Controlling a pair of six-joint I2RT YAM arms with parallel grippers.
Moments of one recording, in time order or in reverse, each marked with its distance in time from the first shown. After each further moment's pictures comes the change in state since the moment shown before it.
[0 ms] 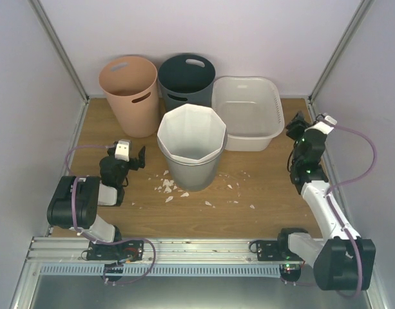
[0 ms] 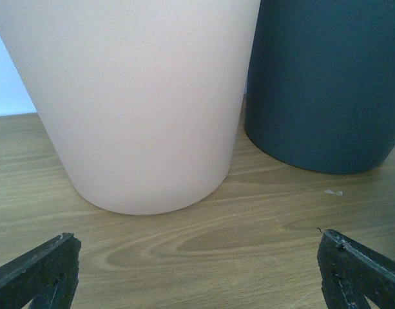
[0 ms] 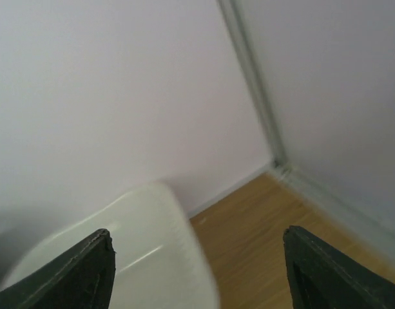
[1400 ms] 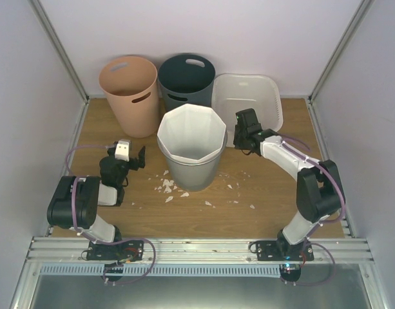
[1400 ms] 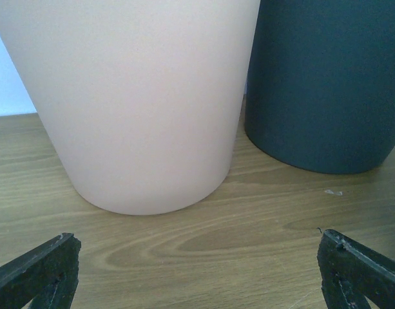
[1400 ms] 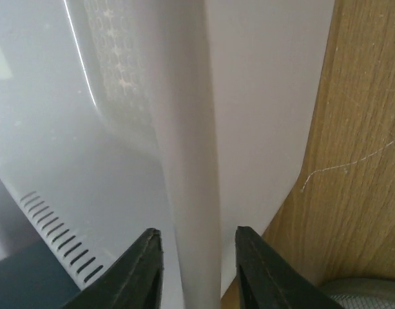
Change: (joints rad) left arm 0.000 0.000 0.000 0.000 0.000 0.000; right arm 0.405 0.635 0.528 -0.718 -0.152 1.635
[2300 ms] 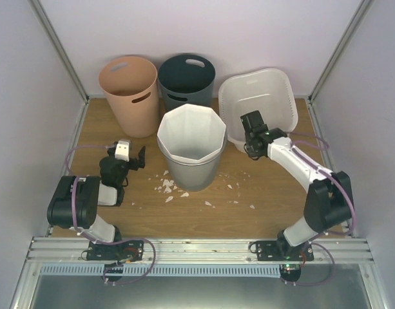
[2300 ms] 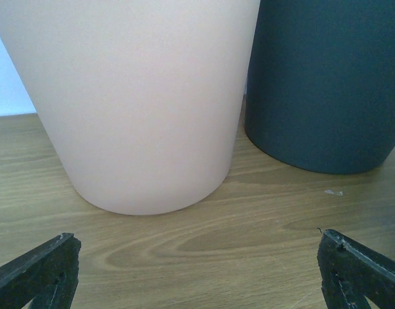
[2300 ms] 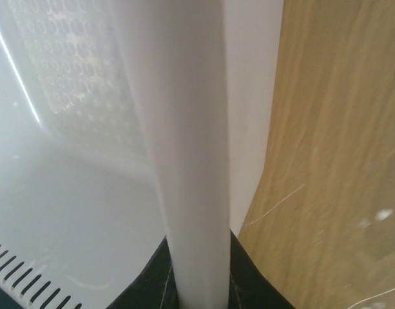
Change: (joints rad) left arm 0.000 0.003 0.000 0.002 0.000 0.000; right arm -0.007 -0.090 -0.001 -0.251 0.109 -0.140
